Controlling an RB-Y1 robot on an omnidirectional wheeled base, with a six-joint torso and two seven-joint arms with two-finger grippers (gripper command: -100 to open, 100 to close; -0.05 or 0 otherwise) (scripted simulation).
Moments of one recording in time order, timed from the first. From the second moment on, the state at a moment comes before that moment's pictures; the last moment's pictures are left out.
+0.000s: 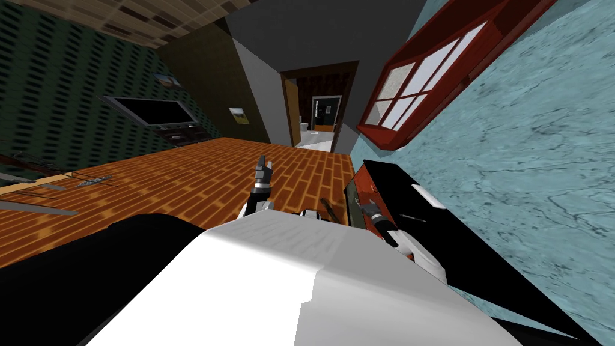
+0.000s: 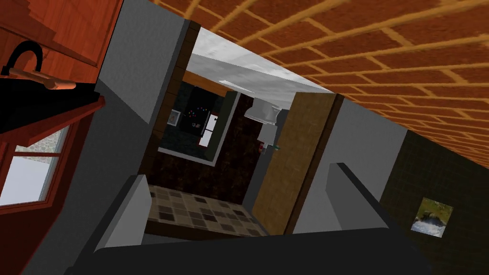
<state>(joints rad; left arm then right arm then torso) 0.50 0.04 0.05 -2.23 0.02 -0.42 -0.08 0.39 -0.71 0.09 -1.57 0.63 -0.07 0.71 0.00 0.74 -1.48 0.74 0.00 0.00</state>
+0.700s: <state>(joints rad) 0.50 0.04 0.05 -2.23 0.02 -0.42 -0.08 0.36 -0.82 0.12 -1.40 0.74 0.00 0.80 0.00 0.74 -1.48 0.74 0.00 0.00</state>
